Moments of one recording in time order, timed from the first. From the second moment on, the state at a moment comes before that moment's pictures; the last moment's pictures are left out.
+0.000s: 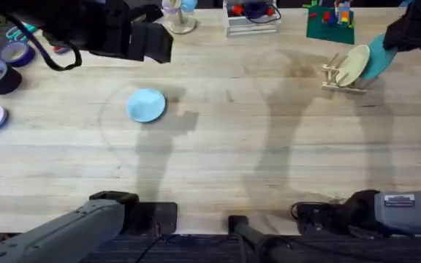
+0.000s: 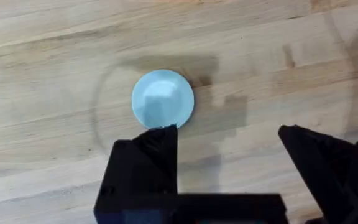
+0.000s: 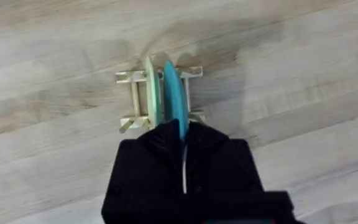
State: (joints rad) left arm -0.07 1.27 1.48 -1.28 0.11 0.06; right arm -0.29 1.59 1.45 -0.94 0.07 -0.03
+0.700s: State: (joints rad) left arm -0.07 1.27 1.48 -1.28 0.11 0.06; right arm -0.29 1.61 1.45 -0.90 0.05 -0.04
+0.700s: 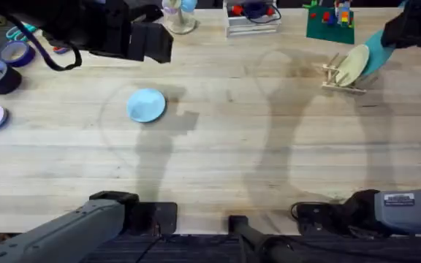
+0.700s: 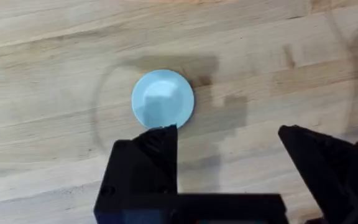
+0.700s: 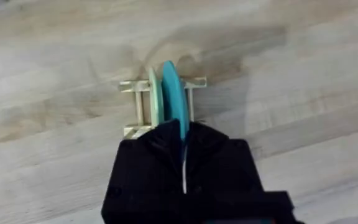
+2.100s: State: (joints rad) left arm -0.07 1.27 1.48 -1.28 0.11 0.06; right arm -0.29 1.63 1.46 -0.90 0.05 -0.04
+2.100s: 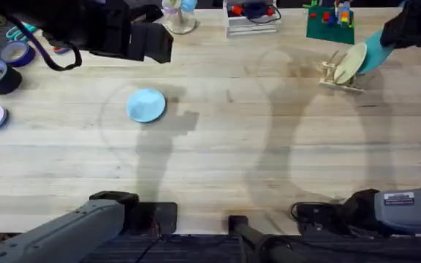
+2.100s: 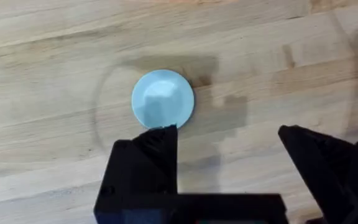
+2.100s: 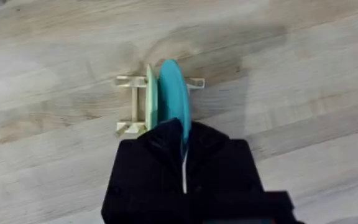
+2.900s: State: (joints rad) left arm -0.07 1.27 1.48 -1.28 0.11 0.06; right arm -0.29 1.64 1.47 -0.90 0.06 -0.04
